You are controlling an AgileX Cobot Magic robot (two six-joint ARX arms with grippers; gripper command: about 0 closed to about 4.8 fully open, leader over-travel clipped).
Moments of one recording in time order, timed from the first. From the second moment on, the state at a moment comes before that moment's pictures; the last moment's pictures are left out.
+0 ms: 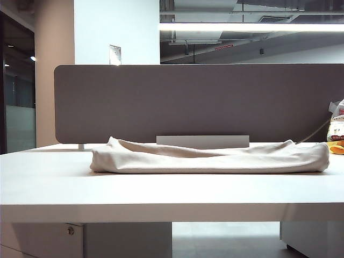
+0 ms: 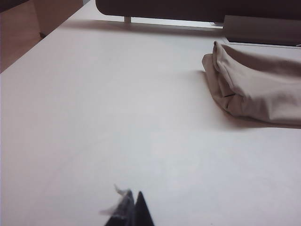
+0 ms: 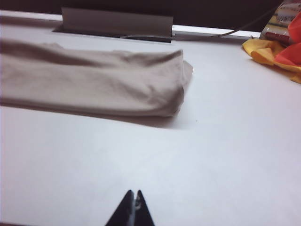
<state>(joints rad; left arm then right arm) 0.04 0.00 0.01 -0.17 0.04 -0.02 0.07 0.00 0.01 -0.13 -0.02 -0.02</state>
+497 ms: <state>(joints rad) 0.04 0.00 0.01 -0.17 0.04 -0.02 0.07 0.00 0.01 -0.12 0.03 -0.11</state>
